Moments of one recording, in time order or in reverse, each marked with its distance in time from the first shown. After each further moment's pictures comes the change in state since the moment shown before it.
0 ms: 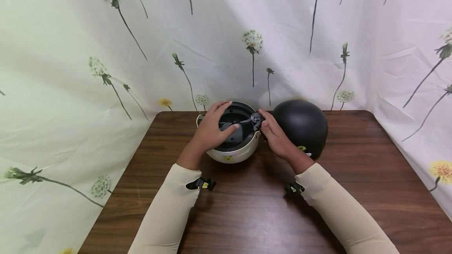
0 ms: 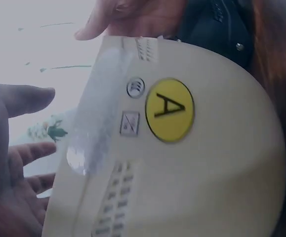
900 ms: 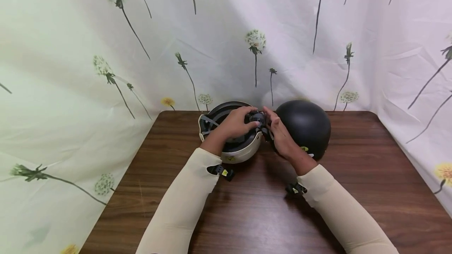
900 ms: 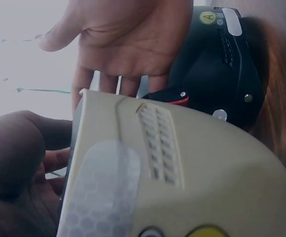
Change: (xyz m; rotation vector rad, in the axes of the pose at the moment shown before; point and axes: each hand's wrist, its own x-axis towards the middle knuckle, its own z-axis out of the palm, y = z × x) left_hand 0.056 0.031 0.032 -0.073 -0.305 -0.104; right_hand -0.003 -0.010 -0.001 0.059 0.053 -0.048
